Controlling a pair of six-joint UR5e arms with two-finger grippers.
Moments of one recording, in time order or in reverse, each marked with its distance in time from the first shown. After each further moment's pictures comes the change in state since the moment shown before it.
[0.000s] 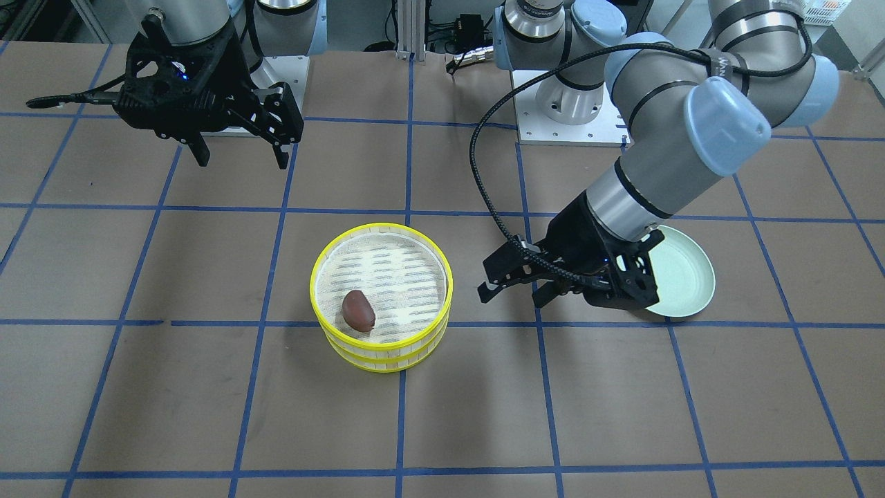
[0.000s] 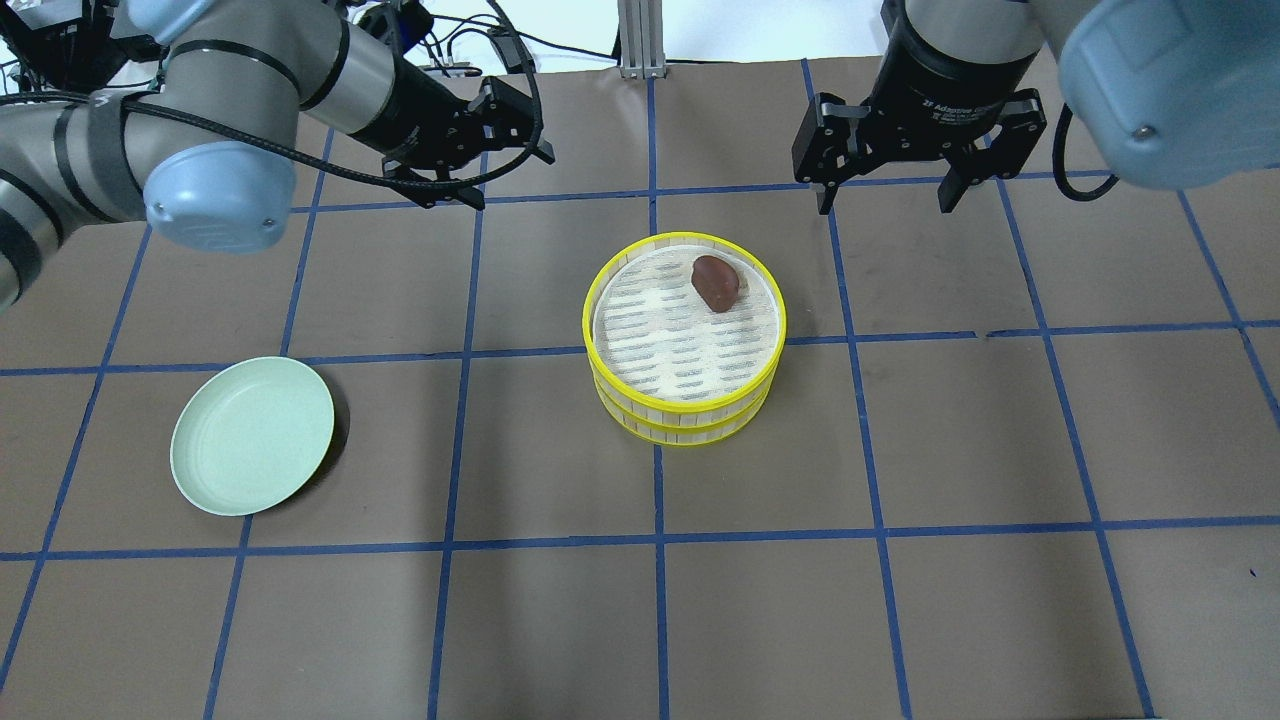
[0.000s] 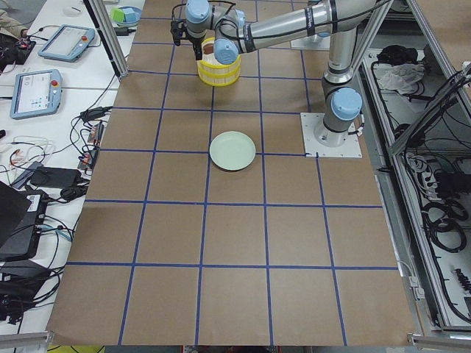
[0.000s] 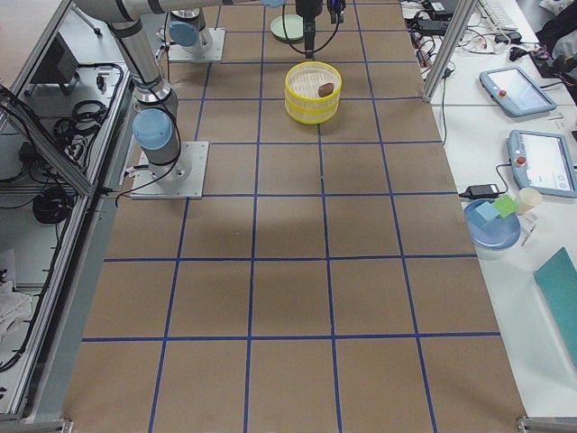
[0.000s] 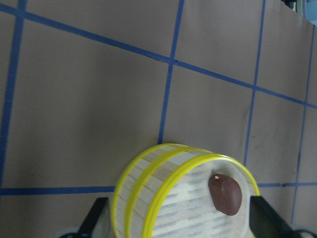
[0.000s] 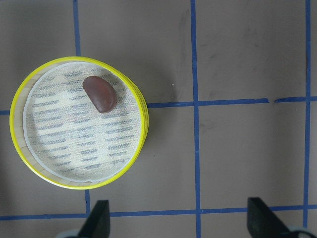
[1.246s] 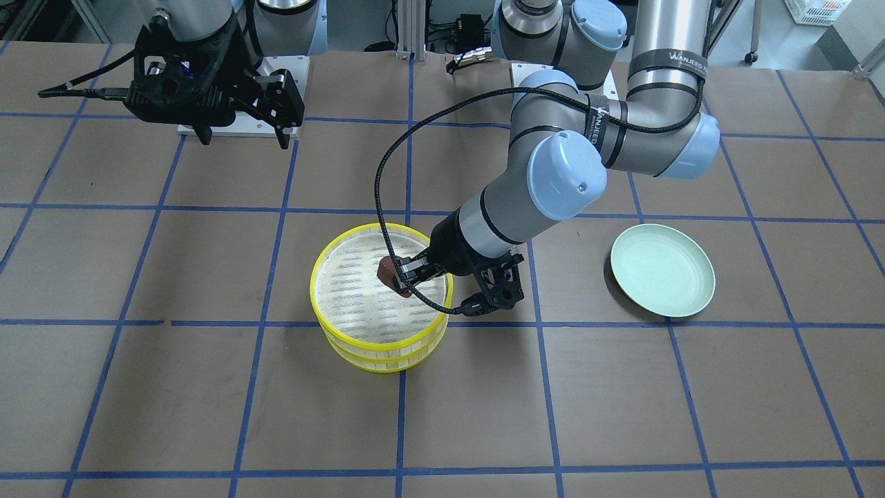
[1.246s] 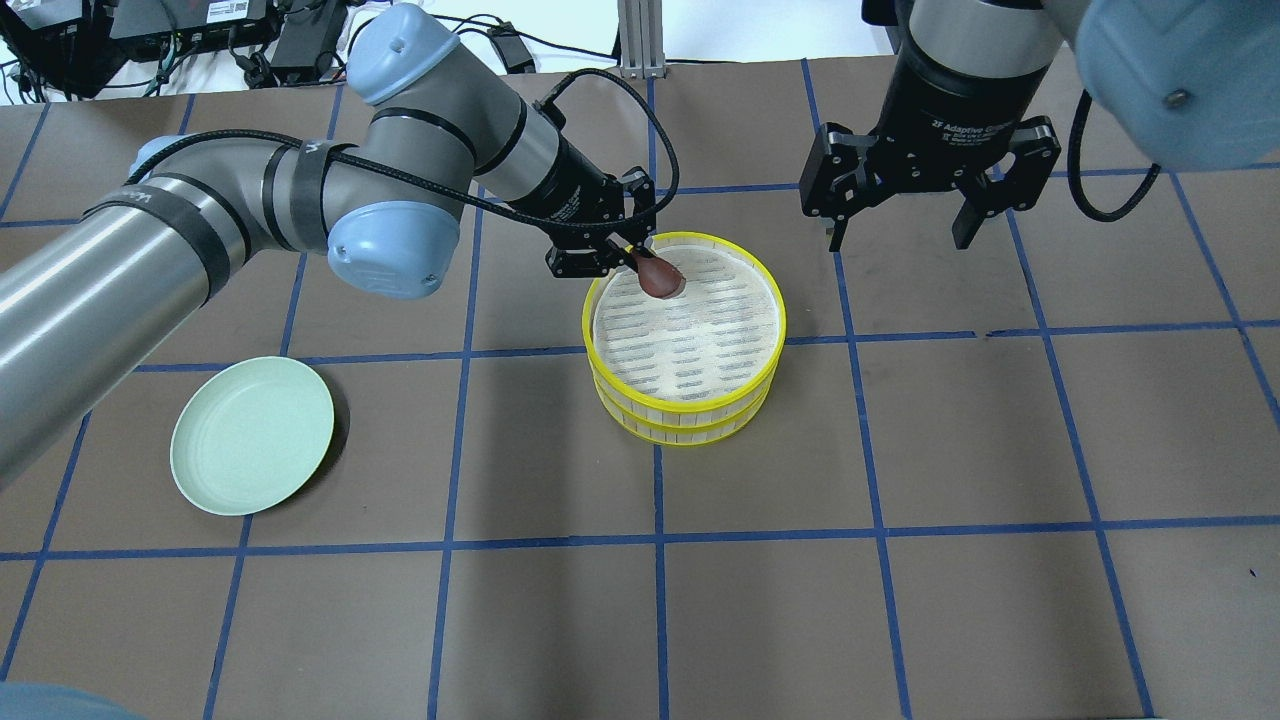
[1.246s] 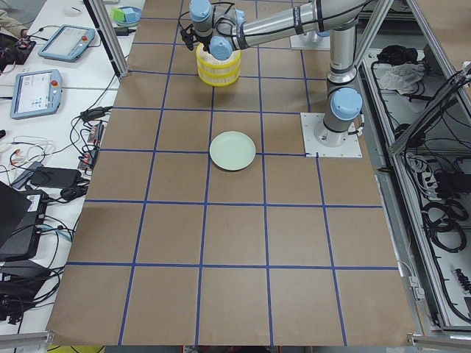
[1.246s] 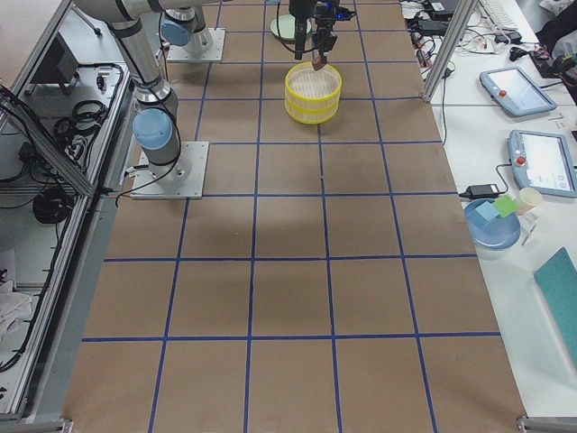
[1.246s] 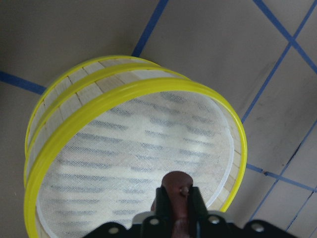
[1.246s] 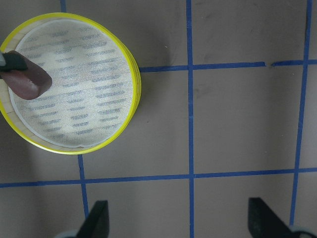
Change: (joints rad) left arm -0.217 -0.130 -0.021 0.050 -0.088 -0.525; right arm 0.002 -0.001 -0.025 0.149 -0.008 0.014
